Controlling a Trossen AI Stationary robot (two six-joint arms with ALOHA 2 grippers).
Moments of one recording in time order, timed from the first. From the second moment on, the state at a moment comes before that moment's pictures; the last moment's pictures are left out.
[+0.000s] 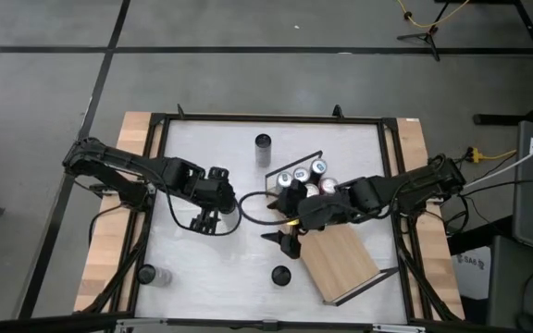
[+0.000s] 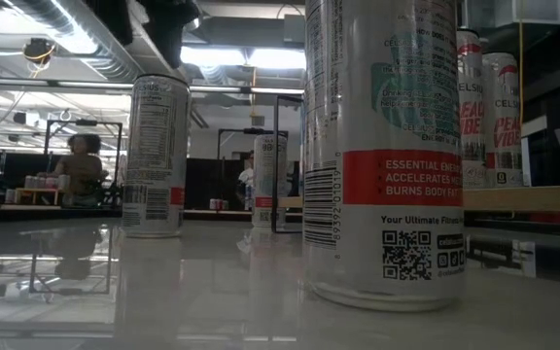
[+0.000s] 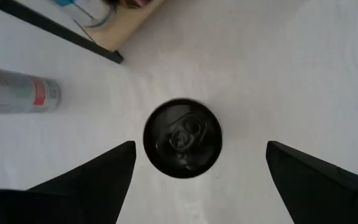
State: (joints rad) left arm -0.21 1.44 1.36 -1.12 -0.13 0.06; right arm 0.37 1.70 1.79 -0.70 0.26 0.50
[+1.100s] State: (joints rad) left arm -0.16 1.66 1.36 -1.14 -0.09 0.14; right arm 0.37 1.72 1.79 -0.64 0.12 0.50
